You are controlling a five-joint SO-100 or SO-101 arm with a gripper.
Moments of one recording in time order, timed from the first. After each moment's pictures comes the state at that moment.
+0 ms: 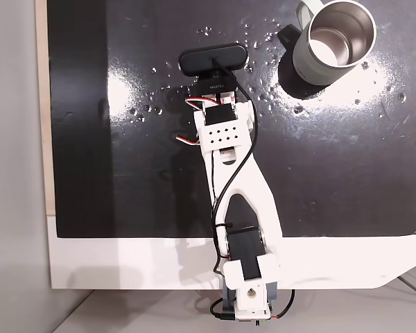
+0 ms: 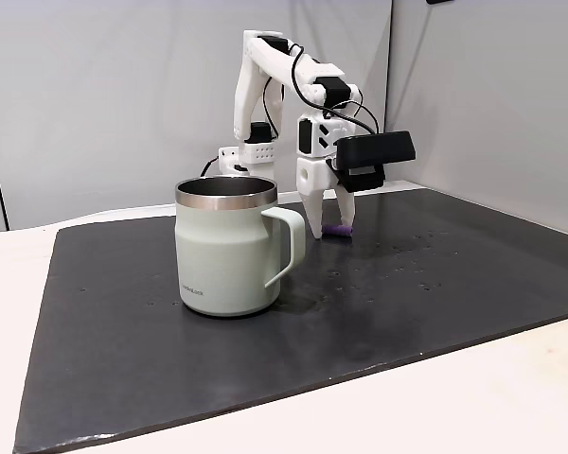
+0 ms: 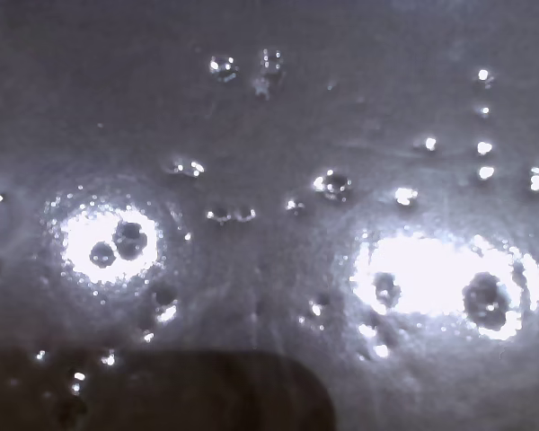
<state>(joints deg) -10.7 82.8 105.3 65.5 -90.4</state>
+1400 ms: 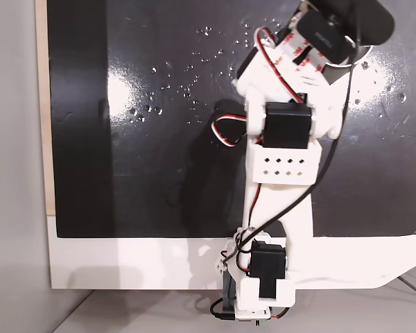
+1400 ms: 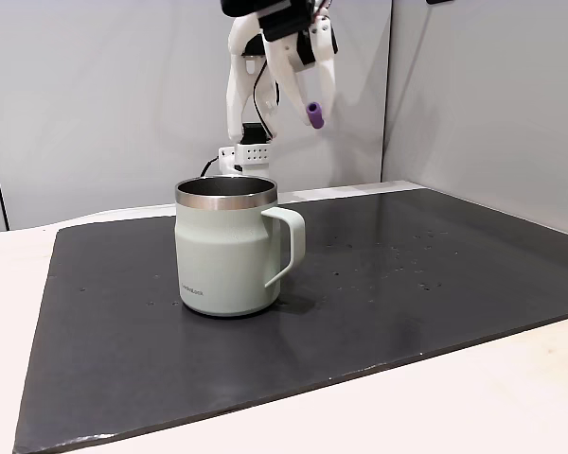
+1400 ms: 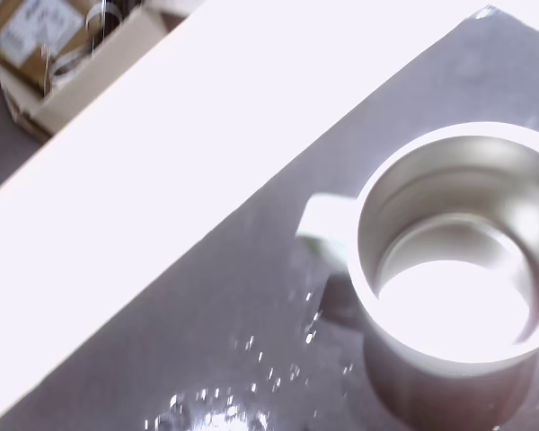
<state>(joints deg) 4.8 94.2 61.5 82.4 -57.0</state>
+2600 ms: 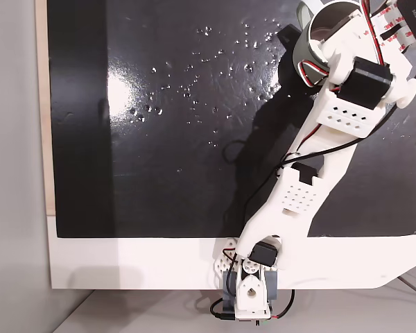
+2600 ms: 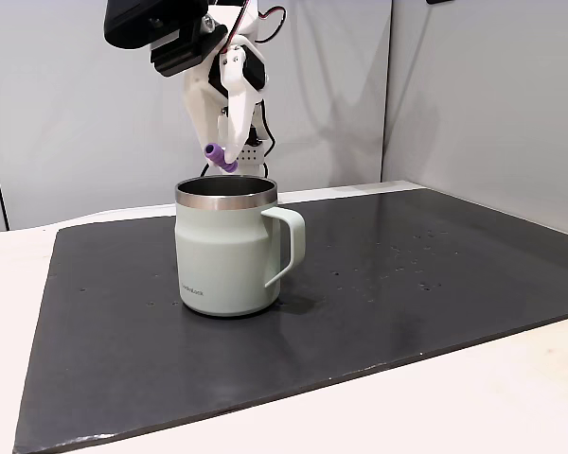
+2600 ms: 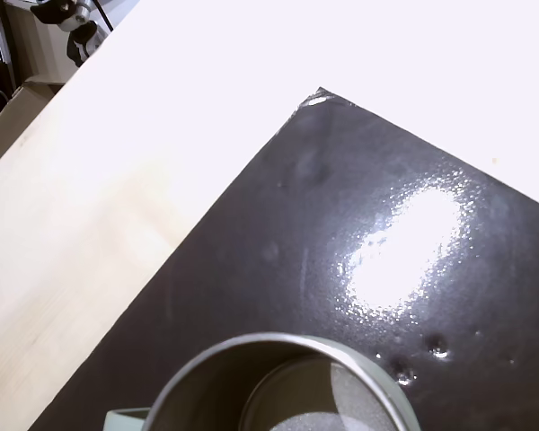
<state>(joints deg) 21.7 40.5 -12.9 102.0 -61.5</state>
